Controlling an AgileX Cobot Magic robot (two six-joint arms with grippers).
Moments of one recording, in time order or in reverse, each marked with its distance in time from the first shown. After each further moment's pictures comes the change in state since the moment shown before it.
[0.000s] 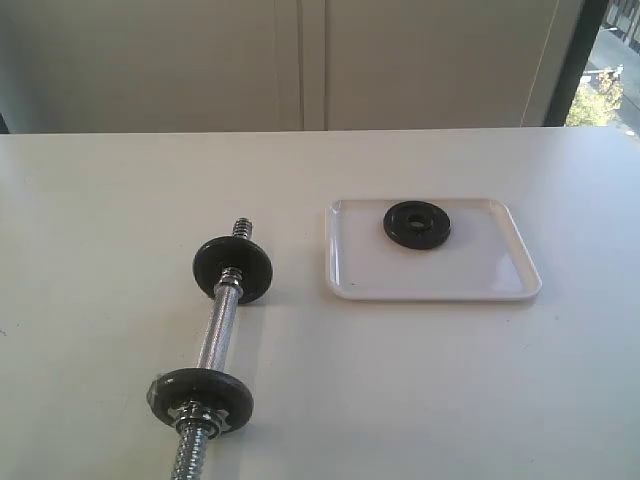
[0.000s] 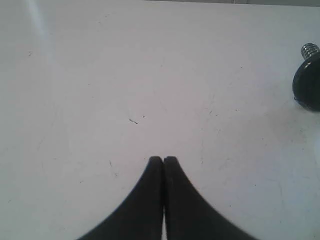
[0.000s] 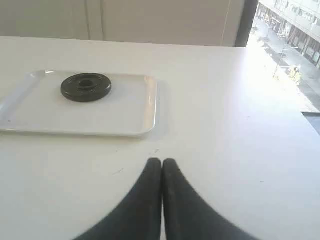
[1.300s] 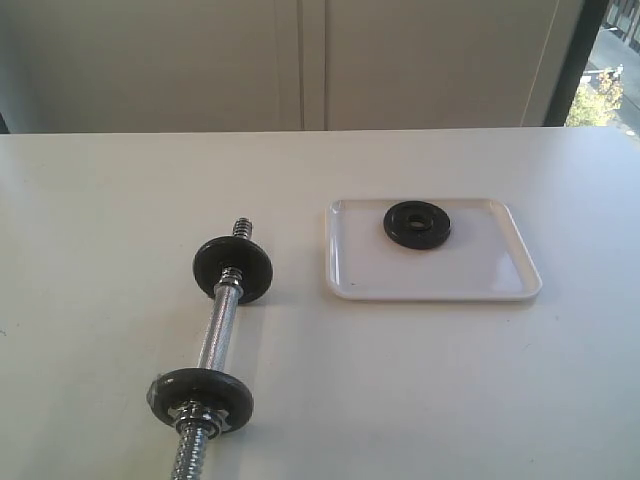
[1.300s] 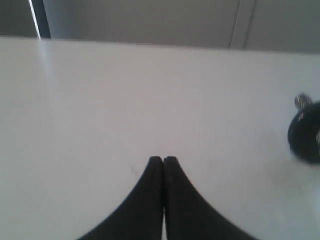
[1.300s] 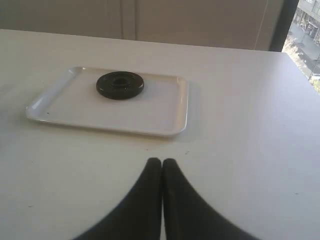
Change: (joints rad) left arm 0.000 0.000 0.001 0.000 -0.154 -0.017; right arm 0.116 0.000 0.000 0.004 0.000 0.000
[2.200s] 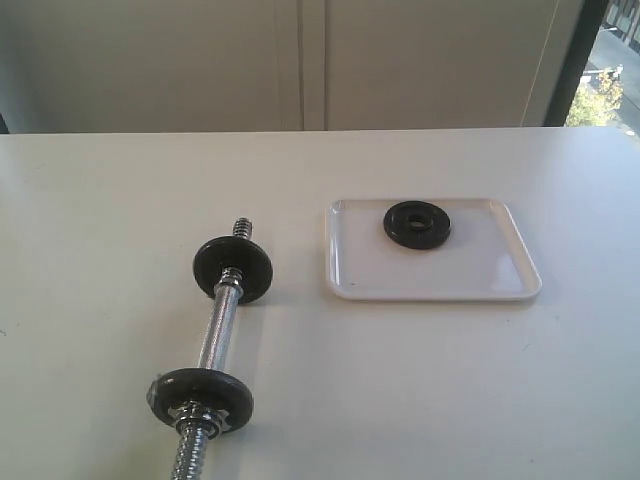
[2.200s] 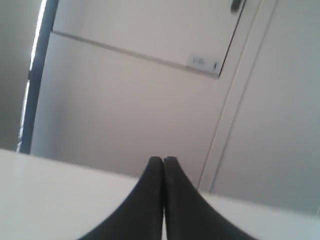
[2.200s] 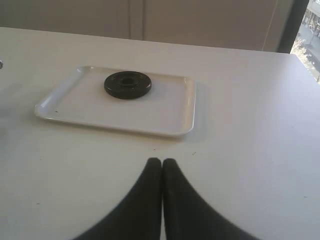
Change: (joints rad) left arm 0.000 0.245 -0.241 -0.016 -0.394 -0.190; right arm 0.029 0.000 0.000 0.002 0.000 0.000
